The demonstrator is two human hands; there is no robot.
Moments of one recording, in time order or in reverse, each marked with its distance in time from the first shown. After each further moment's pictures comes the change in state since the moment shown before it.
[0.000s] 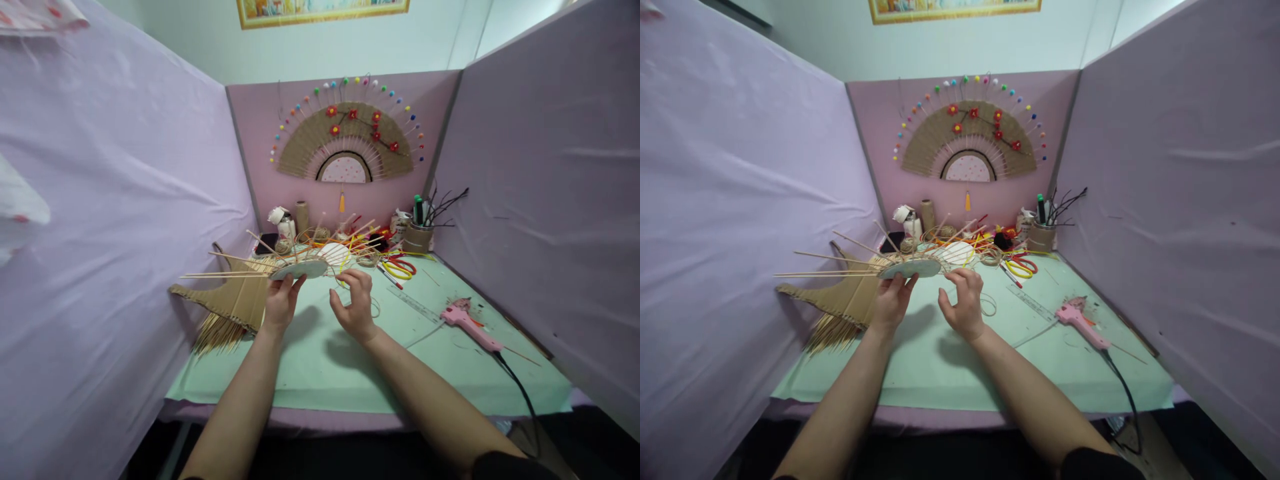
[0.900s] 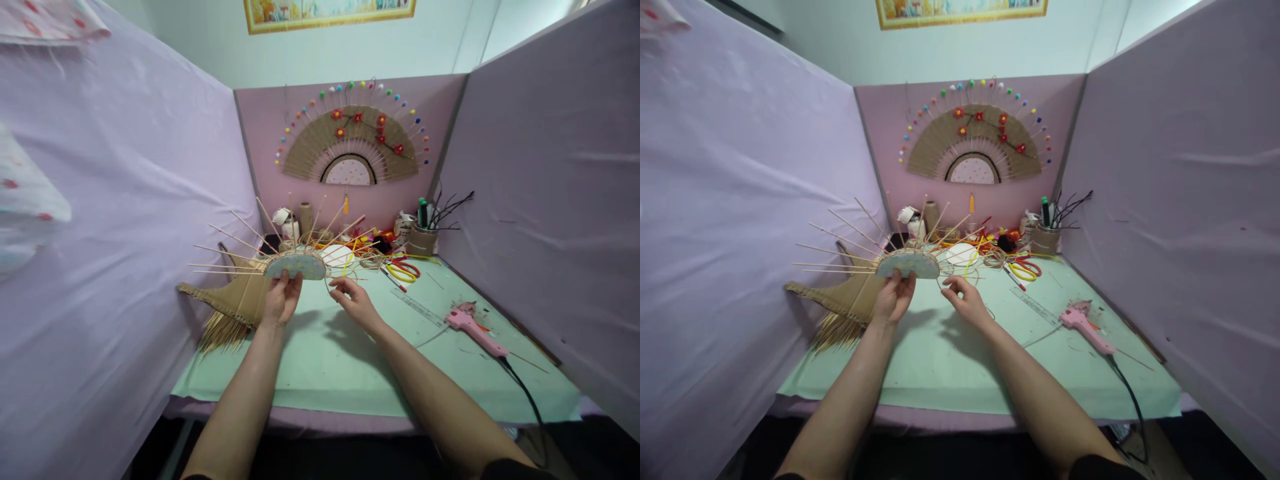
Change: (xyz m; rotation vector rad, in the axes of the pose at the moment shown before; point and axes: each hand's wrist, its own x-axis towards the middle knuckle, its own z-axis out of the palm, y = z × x) left_hand 0.012 0.007 -0.009 -0.300 0.185 -0.225; right_hand 0.005 0.020 0.007 0.515 -0.465 0.467
